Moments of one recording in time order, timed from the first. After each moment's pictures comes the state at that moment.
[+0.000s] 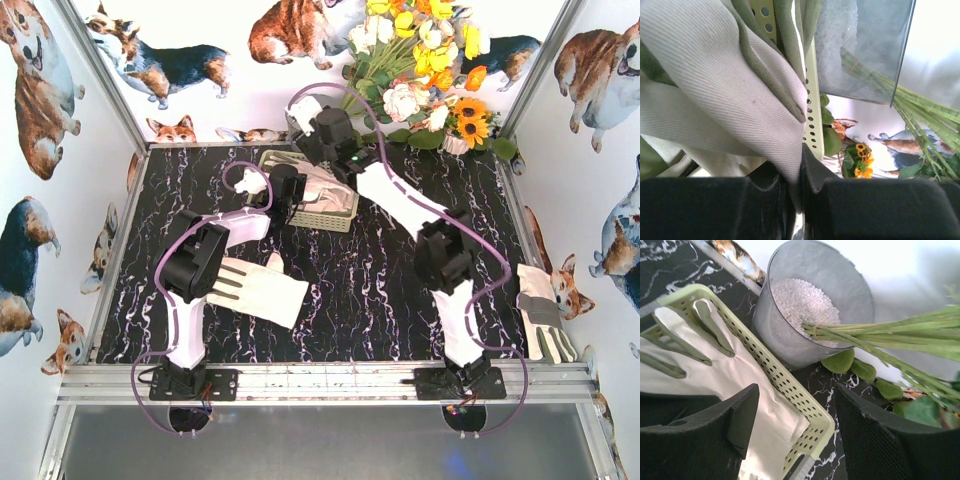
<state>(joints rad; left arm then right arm) -0.48 2.03 1.26 0.36 -0.38 -1.58 0.57 2.17 2.01 -0.18 0.20 -0.40</state>
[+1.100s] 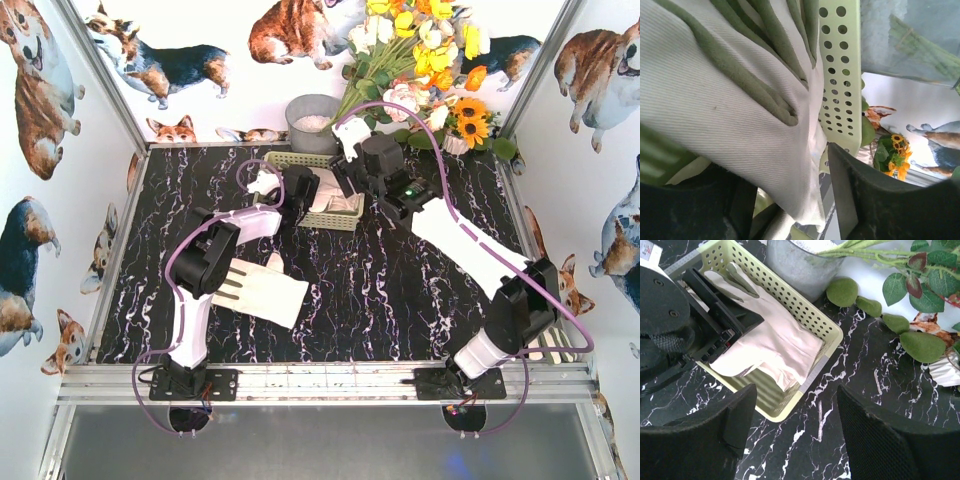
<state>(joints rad) -0.52 2.11 1.37 0.19 -0.38 -1.59 0.57 1.57 1.42 -0.23 0.17 -0.22</state>
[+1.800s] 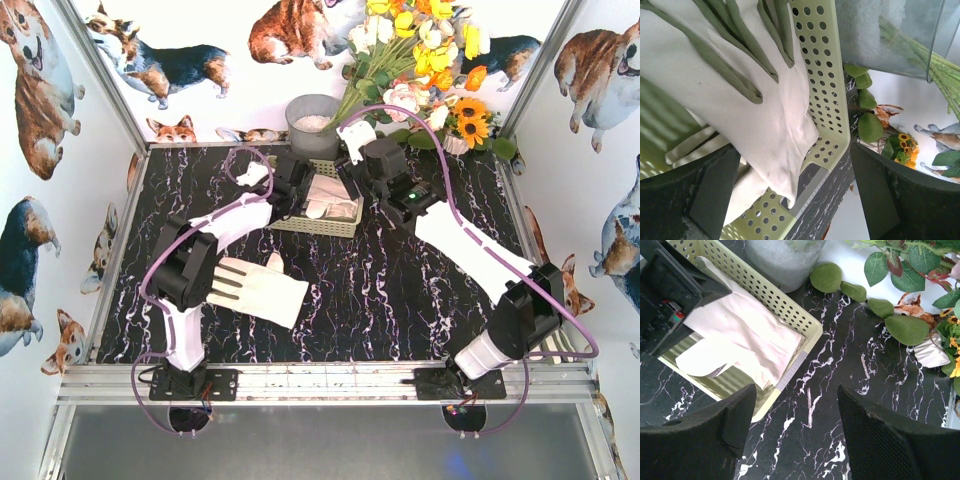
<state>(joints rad) -0.52 1.96 1.44 -0.16 -0.38 -1.61 0.57 1.53 1.39 -0.26 0.26 -0.22</state>
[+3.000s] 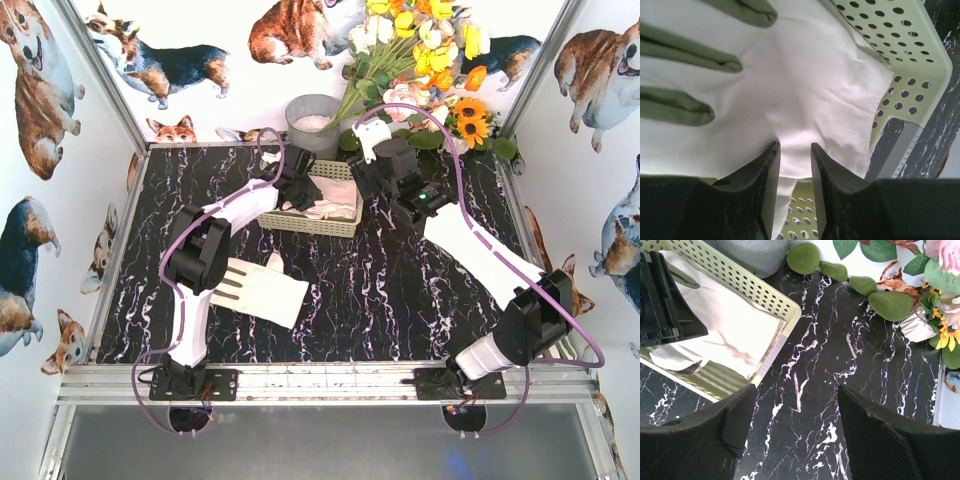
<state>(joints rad) -0.47 2.14 1.67 -0.38 -0.04 -1.06 0.53 1.49 1.36 -0.31 0.31 -0.18</state>
